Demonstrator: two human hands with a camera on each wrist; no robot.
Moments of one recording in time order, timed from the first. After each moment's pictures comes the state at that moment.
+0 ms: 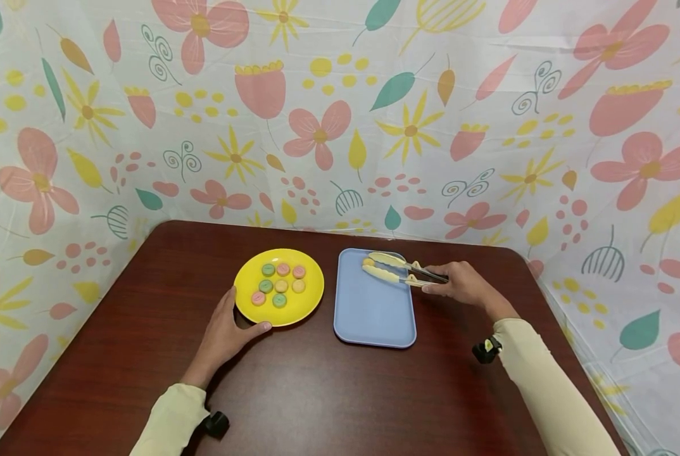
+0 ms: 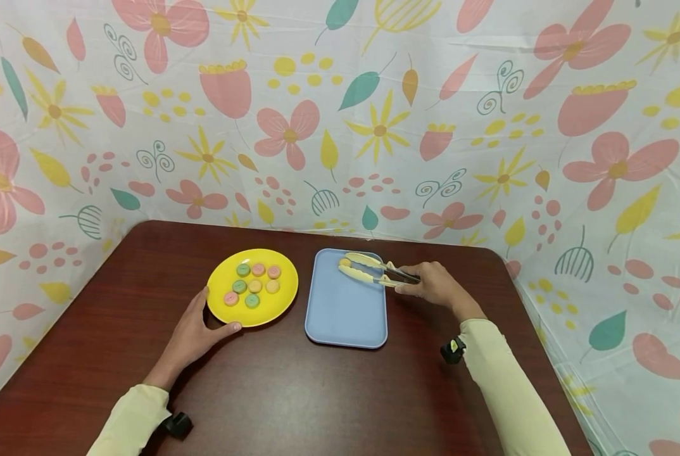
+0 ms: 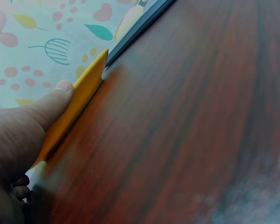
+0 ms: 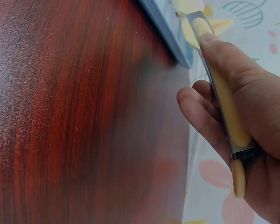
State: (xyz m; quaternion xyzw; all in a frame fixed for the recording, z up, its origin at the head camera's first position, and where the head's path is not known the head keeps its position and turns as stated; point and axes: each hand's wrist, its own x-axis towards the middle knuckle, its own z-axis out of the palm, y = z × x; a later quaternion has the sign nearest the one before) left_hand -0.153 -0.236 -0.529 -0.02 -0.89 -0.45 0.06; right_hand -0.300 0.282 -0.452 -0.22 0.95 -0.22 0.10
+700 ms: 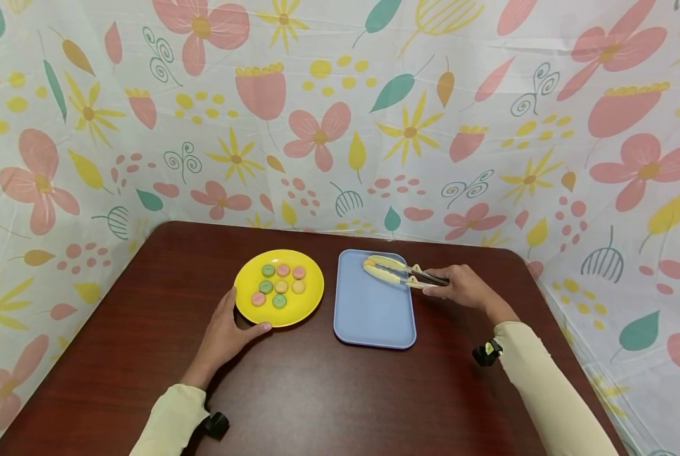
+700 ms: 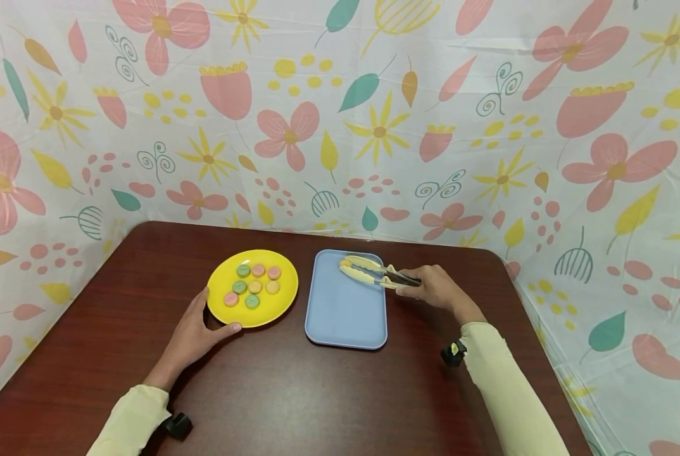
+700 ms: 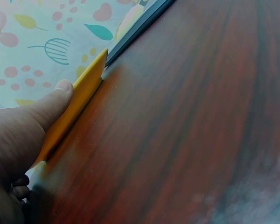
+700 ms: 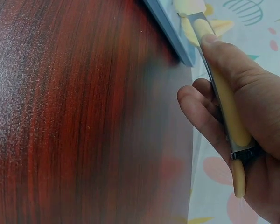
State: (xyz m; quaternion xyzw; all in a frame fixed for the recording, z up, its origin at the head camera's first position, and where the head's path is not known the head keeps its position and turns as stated) left_hand -0.153 -0.236 -0.530 -0.02 -0.89 -0.44 0.06; right_hand -0.297 0.285 -0.455 -0.21 0.95 -0.23 0.11
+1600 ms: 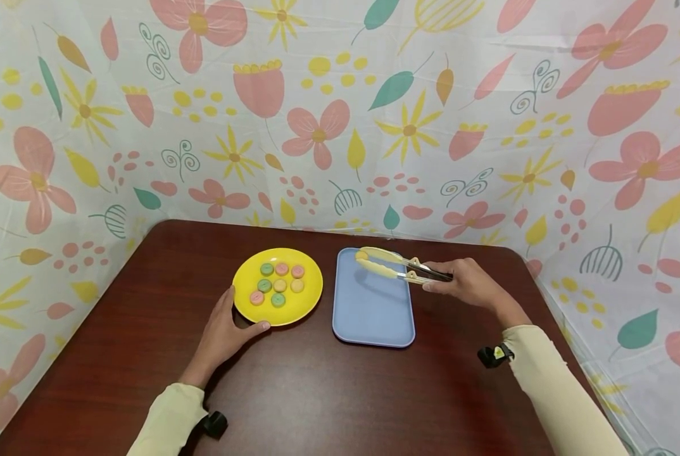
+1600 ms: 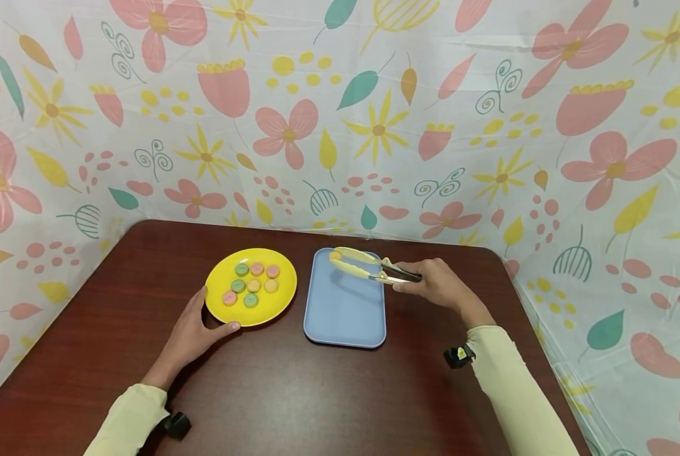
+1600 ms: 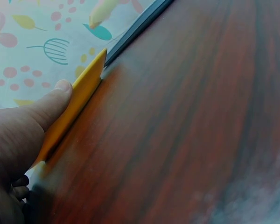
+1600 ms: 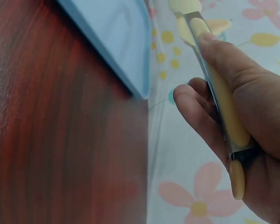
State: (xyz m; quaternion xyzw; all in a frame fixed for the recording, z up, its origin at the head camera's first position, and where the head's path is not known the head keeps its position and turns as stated) left_hand -0.152 -0.236 -0.530 -0.01 -0.89 -0.44 0.05; right_hand -0.272 0.274 -0.415 -0.25 0.94 -0.23 0.06
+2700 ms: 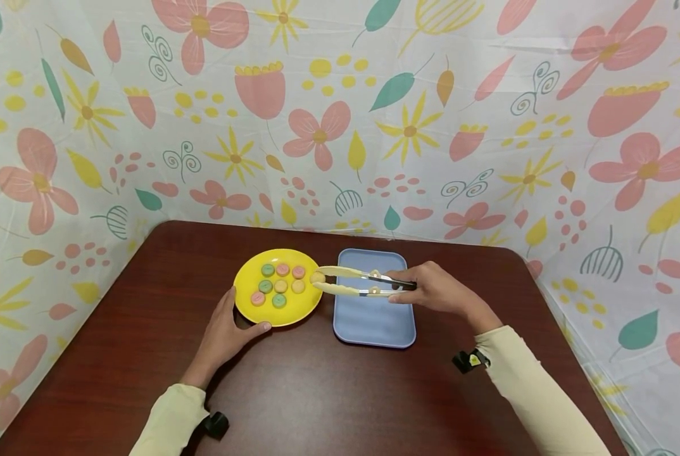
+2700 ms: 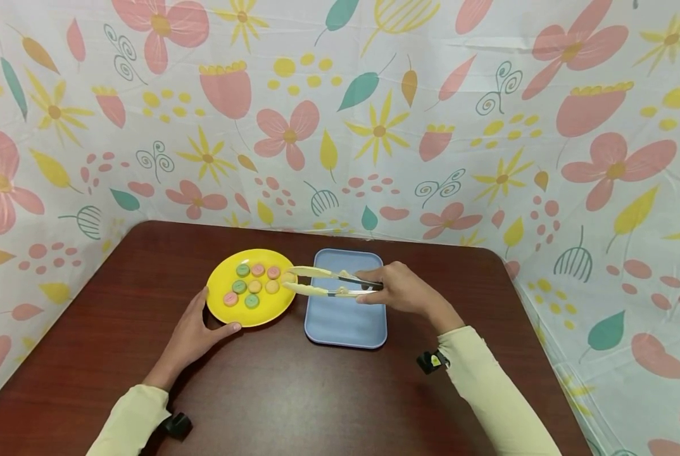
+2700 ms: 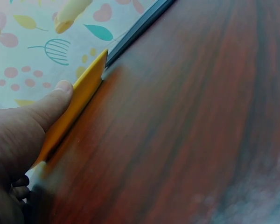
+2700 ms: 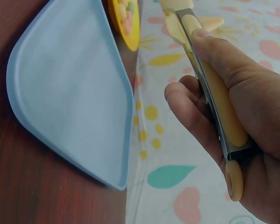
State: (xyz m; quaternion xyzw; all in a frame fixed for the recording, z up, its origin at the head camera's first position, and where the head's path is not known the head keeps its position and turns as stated) left_hand -0.153 -0.236 -0.530 -0.02 -0.90 -0.44 0.06; right_hand -0.248 0.201 -0.397 -0.36 0.89 -0.26 0.09
